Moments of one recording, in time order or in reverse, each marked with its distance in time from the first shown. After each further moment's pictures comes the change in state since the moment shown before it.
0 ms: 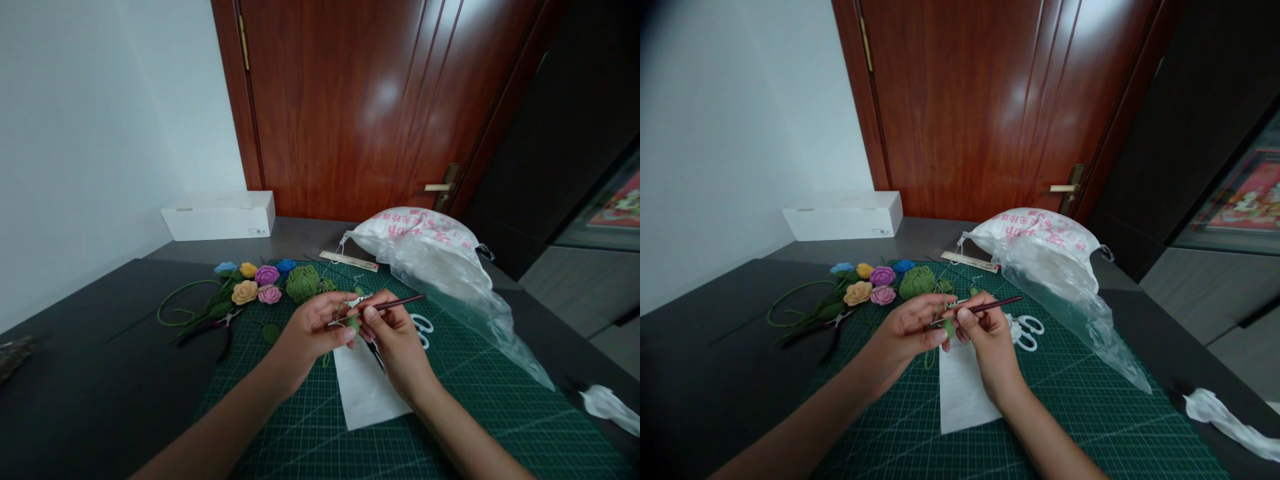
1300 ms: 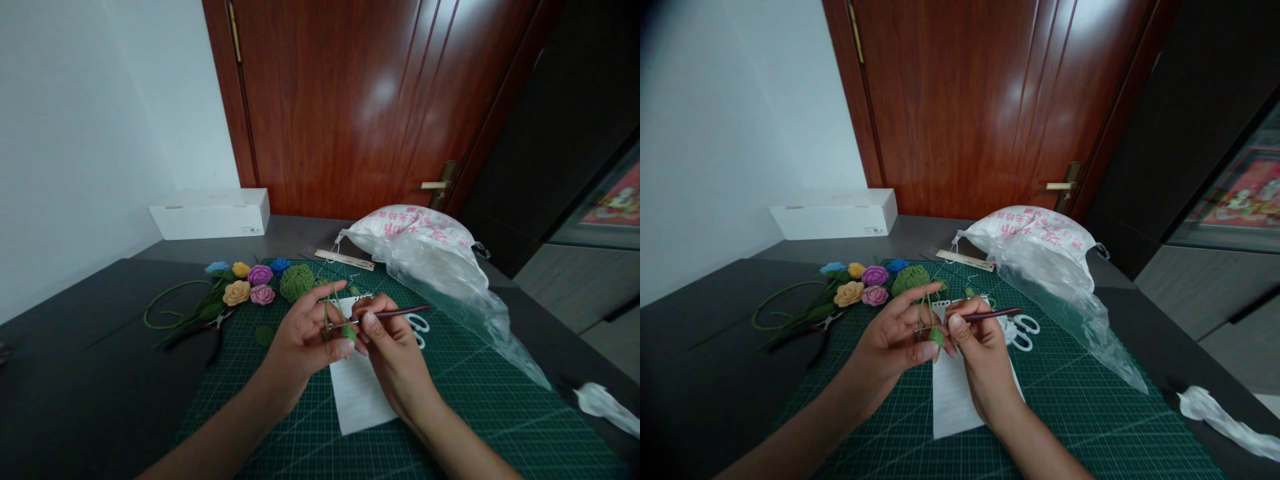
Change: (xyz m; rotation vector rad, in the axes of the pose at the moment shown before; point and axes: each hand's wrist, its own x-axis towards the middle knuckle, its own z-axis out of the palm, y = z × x) left_hand -0.006 0.000 0.007 -0.102 -0.014 0.102; right_hand -0.011 -0.013 0.014 0.143 0.068 0.082
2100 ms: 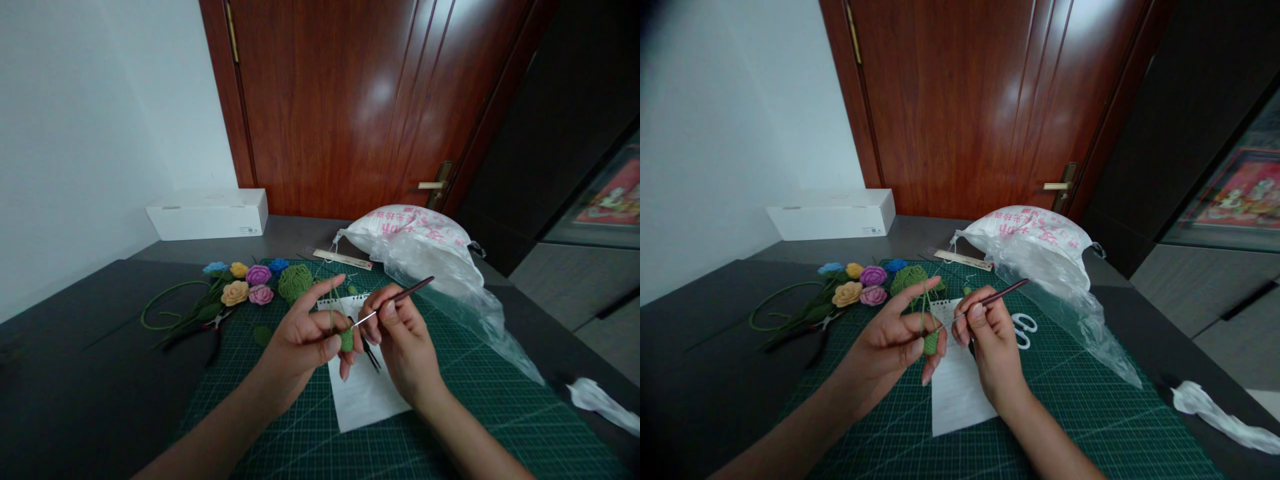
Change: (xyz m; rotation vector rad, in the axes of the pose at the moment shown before) left_hand -0.001 0.003 0.000 -0.133 -0.143 -0.016; right_hand 0.007 -0.015 -0.006 -0.013 -0.077 -0.070
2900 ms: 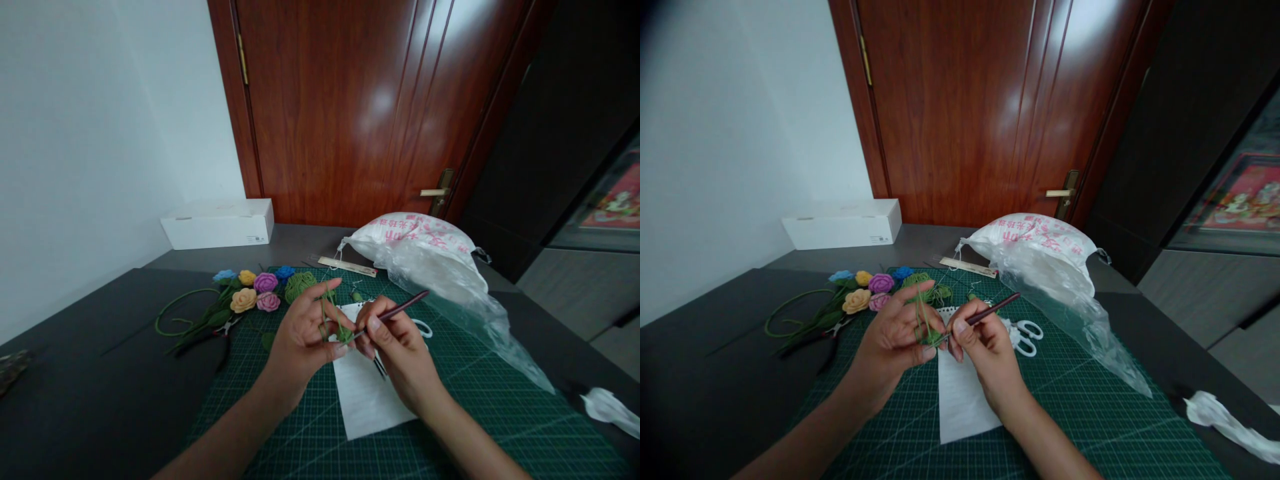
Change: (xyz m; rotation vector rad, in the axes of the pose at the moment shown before) left_hand 0.000 0.004 -0.002 0.238 0.155 0.178; right_hand -0.003 0.003 0.005 -0.112 -0.110 0.019
